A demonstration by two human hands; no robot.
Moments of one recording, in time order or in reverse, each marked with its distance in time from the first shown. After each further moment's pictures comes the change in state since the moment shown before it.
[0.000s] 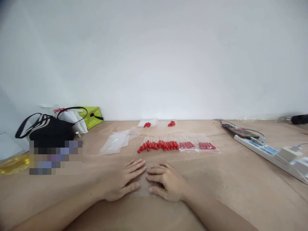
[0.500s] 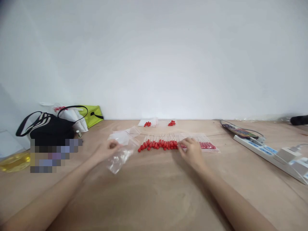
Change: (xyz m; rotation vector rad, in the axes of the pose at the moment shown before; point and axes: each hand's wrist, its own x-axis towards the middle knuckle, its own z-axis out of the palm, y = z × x) left_hand 0.012 -0.065 -0.052 -0.070 0.527 -0.638; right_hand -0.023 0.070 -0.040 -0.433 0.582 0.491
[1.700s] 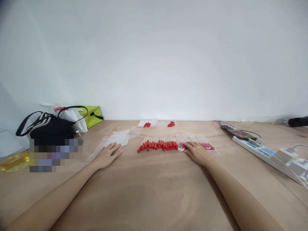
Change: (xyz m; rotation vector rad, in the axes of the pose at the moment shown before) left_hand 0.007 -0.038 0.018 0.442 -0.148 0.057; right_hand 0.000 0.074 0.005 -0.277 -0.348 -0.250
